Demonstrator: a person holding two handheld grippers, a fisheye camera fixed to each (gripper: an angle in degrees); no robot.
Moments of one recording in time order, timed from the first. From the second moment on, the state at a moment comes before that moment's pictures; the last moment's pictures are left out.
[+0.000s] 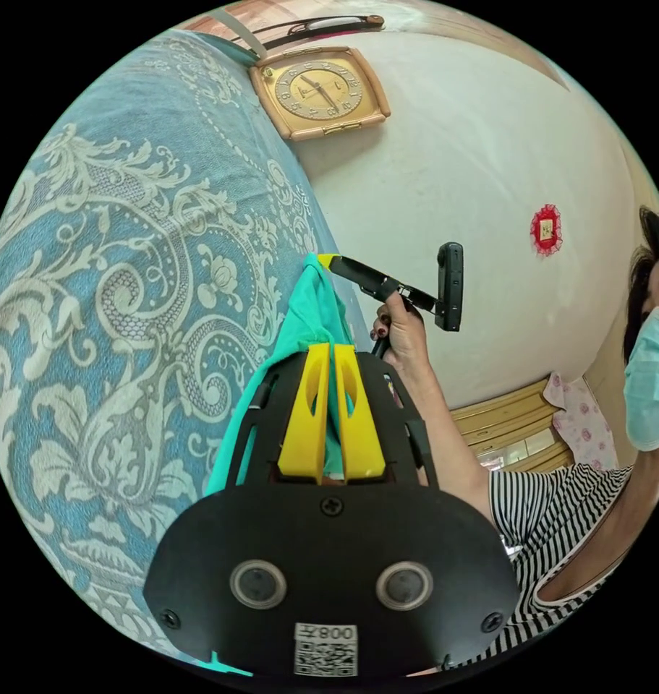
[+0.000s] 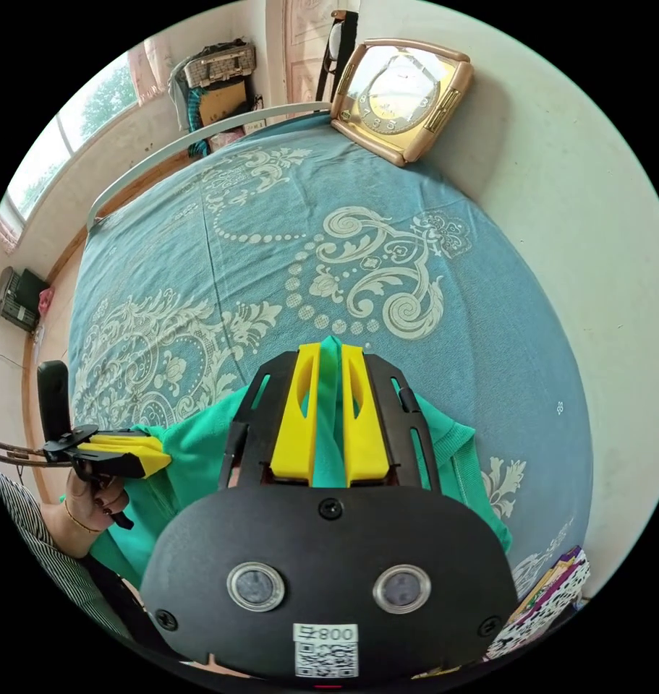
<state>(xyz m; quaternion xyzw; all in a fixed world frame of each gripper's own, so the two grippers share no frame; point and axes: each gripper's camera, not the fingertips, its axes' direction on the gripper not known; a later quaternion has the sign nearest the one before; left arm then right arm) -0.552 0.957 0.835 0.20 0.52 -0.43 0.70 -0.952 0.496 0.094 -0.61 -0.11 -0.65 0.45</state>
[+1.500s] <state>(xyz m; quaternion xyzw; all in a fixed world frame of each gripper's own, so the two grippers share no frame) -0.590 1.034 0.819 0.26 0.44 -0.49 0.70 -0.908 0.601 0.352 -0.74 -0.16 -0.43 0.49</state>
